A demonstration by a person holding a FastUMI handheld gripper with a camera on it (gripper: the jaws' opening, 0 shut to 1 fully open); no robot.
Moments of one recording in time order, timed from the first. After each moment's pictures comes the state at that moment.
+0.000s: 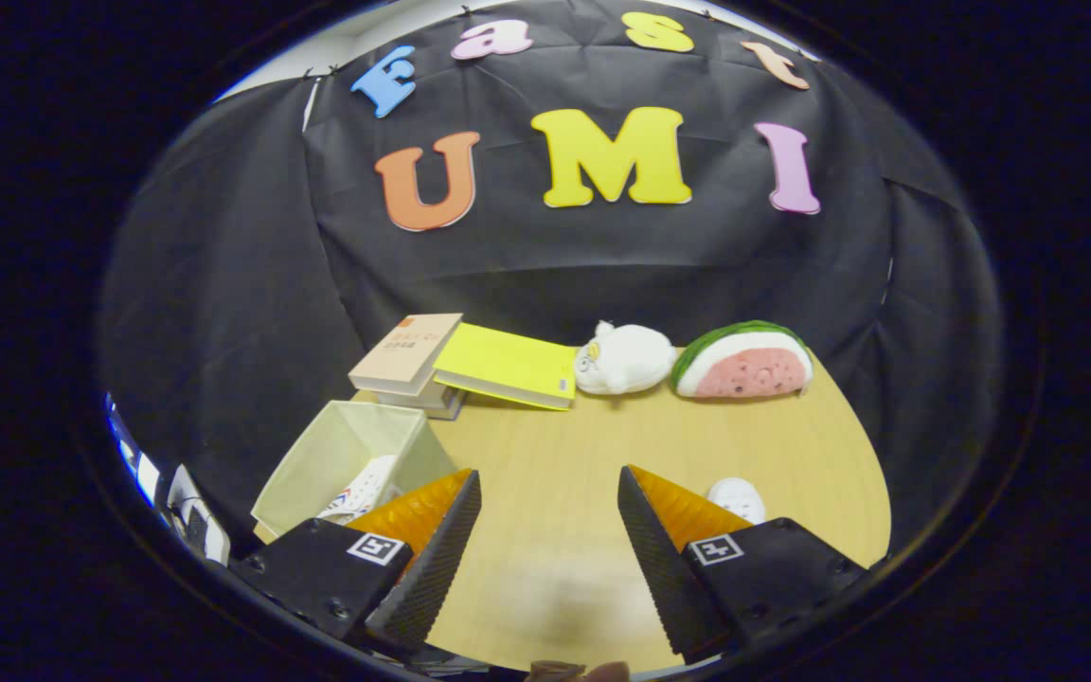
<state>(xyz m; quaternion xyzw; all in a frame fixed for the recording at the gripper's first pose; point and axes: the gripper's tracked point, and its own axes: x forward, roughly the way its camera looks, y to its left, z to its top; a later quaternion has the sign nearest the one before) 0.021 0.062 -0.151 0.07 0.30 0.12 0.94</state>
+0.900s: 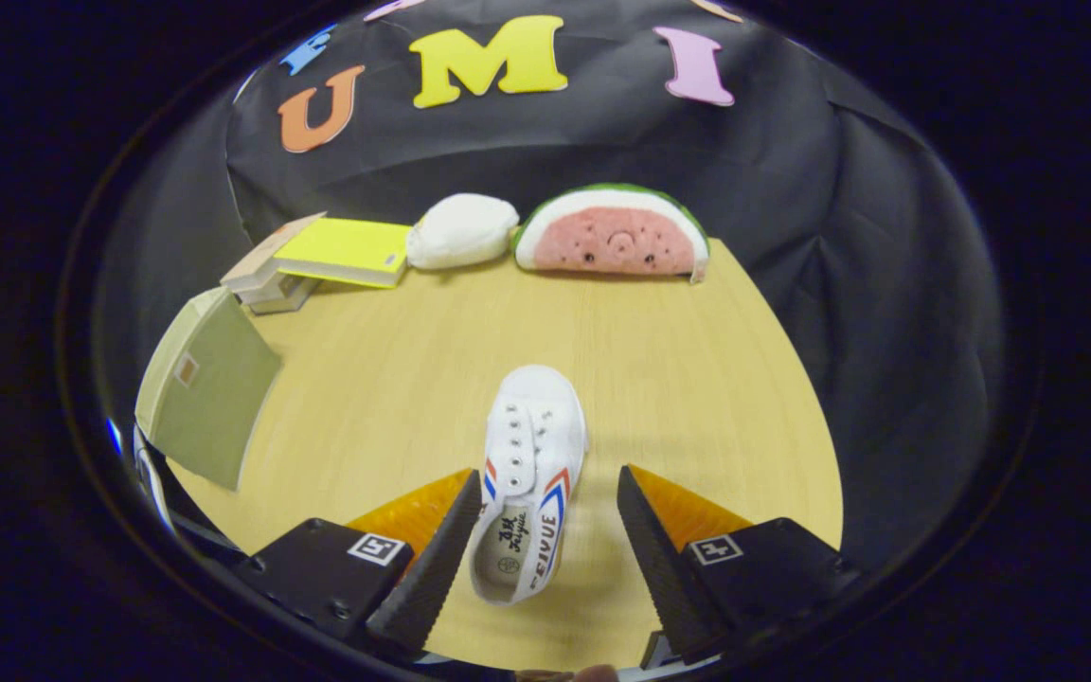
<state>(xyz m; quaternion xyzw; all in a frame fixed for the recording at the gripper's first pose) 0.033 -0.113 -0.348 0.04 0.46 0.07 0.88</state>
